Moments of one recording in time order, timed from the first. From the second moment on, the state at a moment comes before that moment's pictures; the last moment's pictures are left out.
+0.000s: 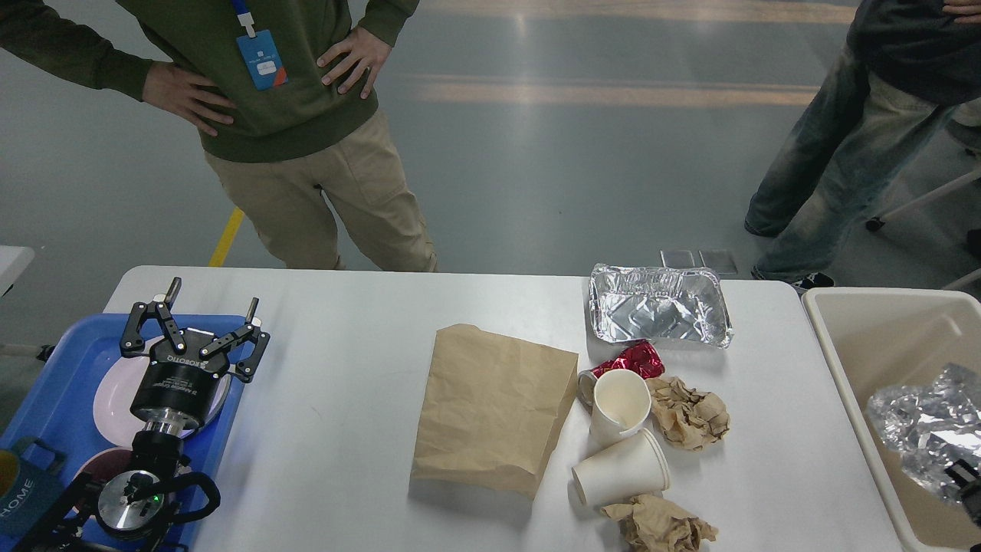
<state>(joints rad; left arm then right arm) -0.19 0.17 -1.38 -0.85 -0.03 -0.63 -0.12 0.48 -0.40 -0.88 0.02 0.24 0.09 -0.17</state>
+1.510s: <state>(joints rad) -0.19 0.17 -1.38 -0.85 -0.03 -0.63 -0.12 1.69 -0.56 -1.24 0.96 -0.17 0.68 -0.18</state>
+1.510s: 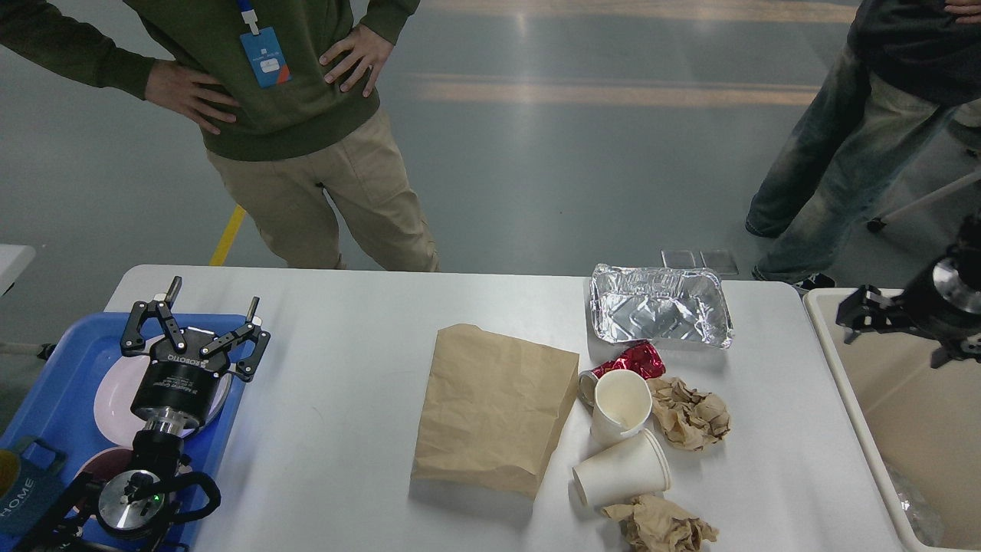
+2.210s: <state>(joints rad) -0.19 0.17 -1.38 -0.85 -0.03 -0.63 -0.12 2.61 -0.43 -1.30 1.72 0.04 0.87 -0.18</state>
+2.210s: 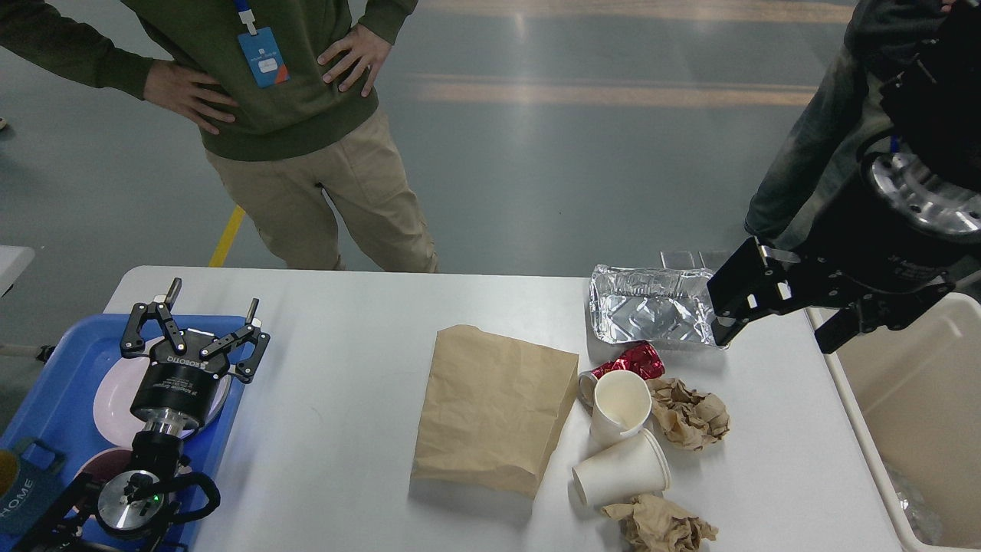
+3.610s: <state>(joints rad) -0.19 0.17 -1.38 -0.85 -0.03 -0.63 -0.12 1.05 -0.29 -0.63 0.45 0.46 0.34 -0.18</state>
